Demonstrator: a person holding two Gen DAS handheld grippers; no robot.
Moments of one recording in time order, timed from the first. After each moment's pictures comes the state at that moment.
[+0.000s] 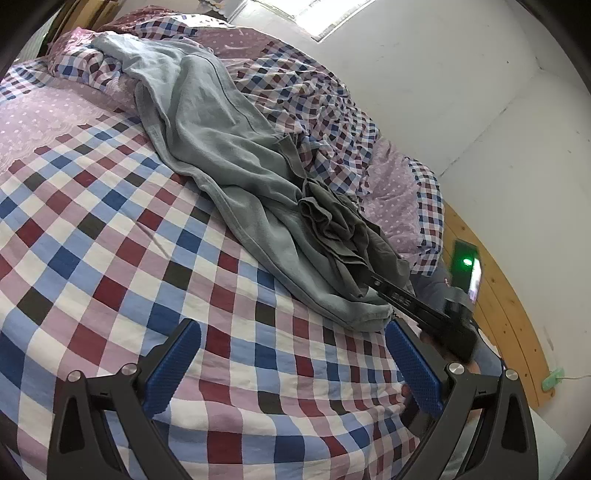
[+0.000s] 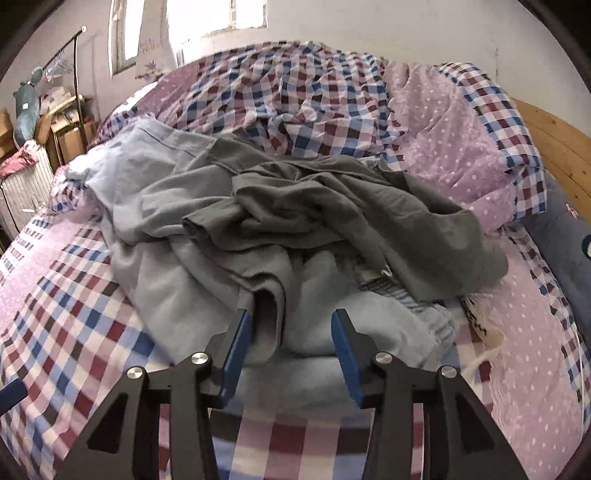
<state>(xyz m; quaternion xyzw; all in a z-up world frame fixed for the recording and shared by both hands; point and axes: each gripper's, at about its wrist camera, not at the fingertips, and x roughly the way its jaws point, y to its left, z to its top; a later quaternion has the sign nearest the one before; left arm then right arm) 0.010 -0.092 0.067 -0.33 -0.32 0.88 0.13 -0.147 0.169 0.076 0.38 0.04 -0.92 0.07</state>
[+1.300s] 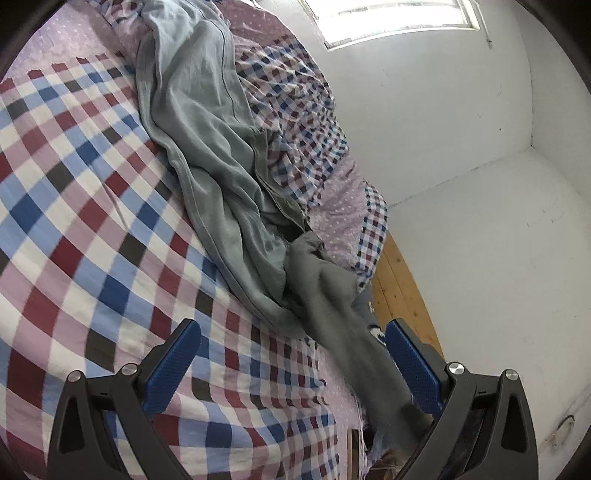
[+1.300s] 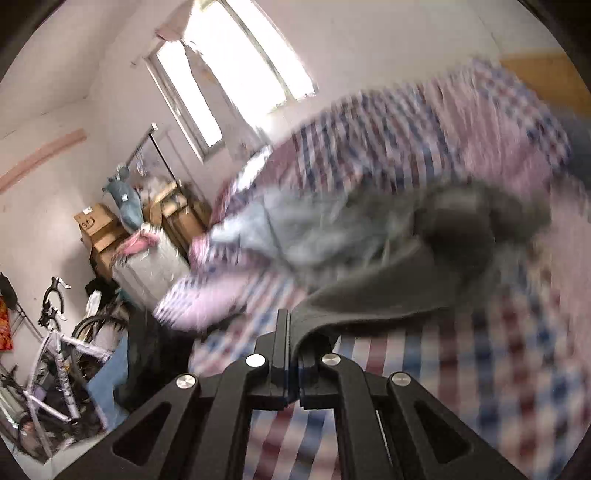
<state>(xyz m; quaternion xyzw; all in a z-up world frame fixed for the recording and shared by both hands) 0.010 -0.118 0.063 -0.31 -0.47 0.80 0.23 0.065 0.148 0.148 0.31 -0.17 -0.90 0.25</state>
